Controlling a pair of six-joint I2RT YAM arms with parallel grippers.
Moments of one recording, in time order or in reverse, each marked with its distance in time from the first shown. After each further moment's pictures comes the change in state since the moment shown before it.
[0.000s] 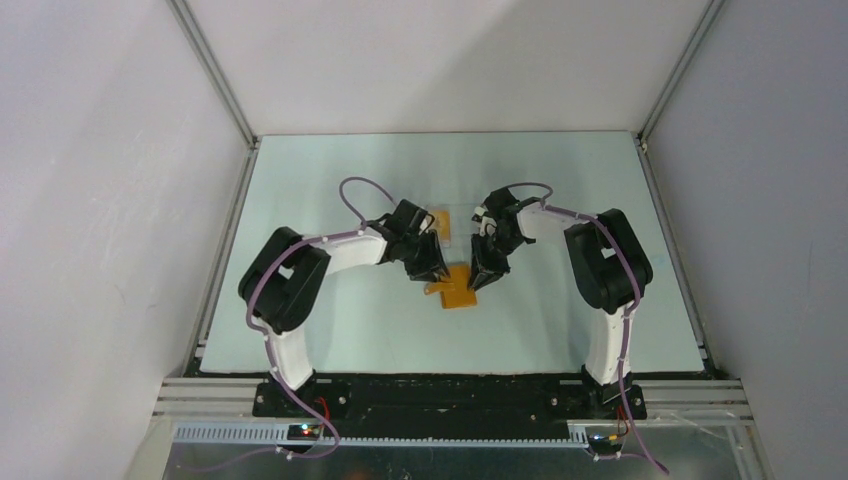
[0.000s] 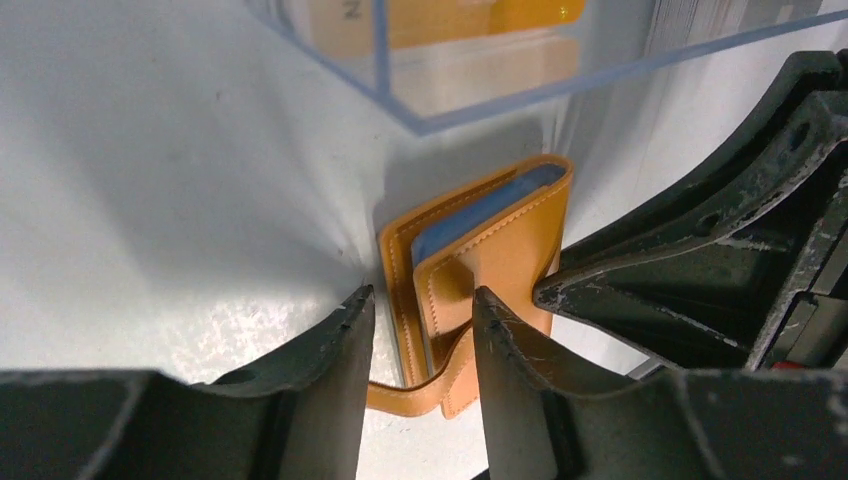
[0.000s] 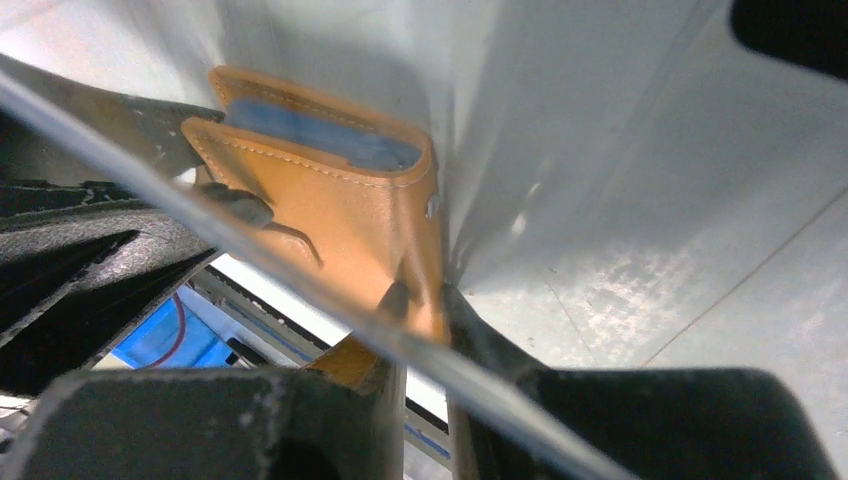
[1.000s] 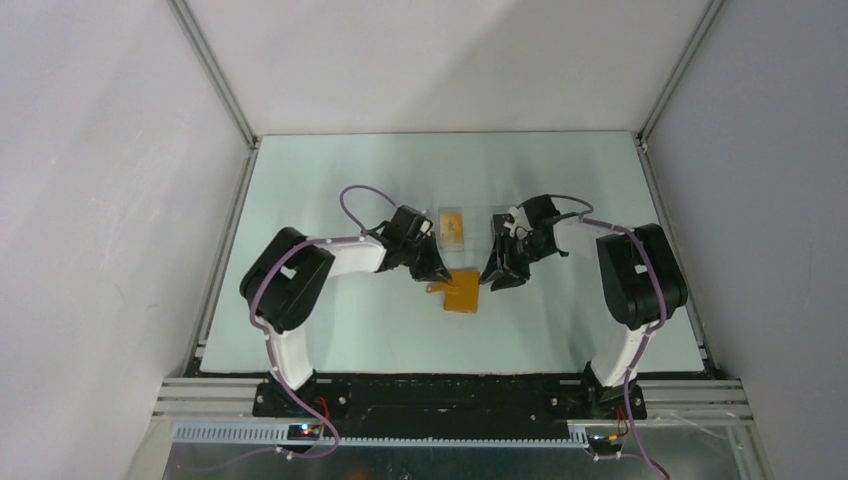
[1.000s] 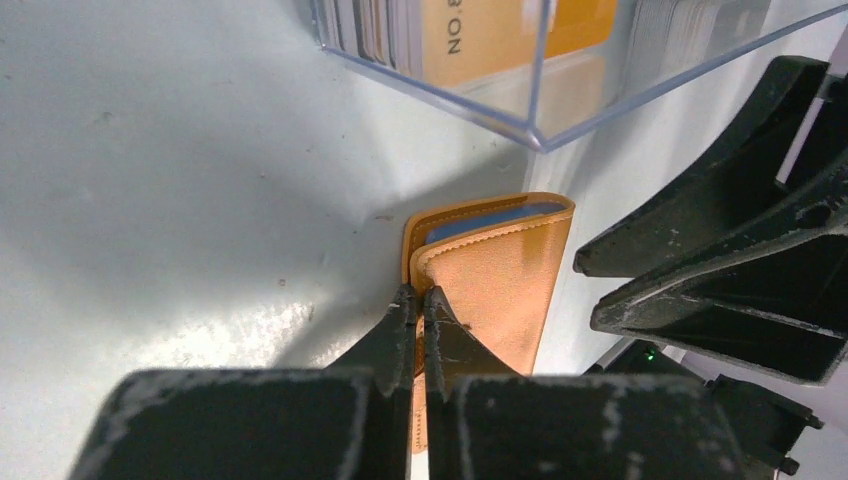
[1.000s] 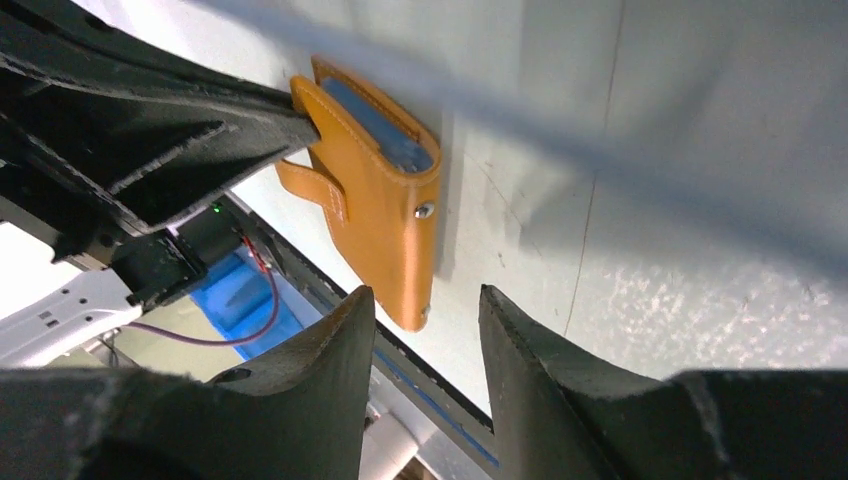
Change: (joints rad) left arm -0.004 0.020 -0.068 0.188 0.082 -0.034; right arm -0.166 -0.180 -0.249 0.177 -0.186 0.077
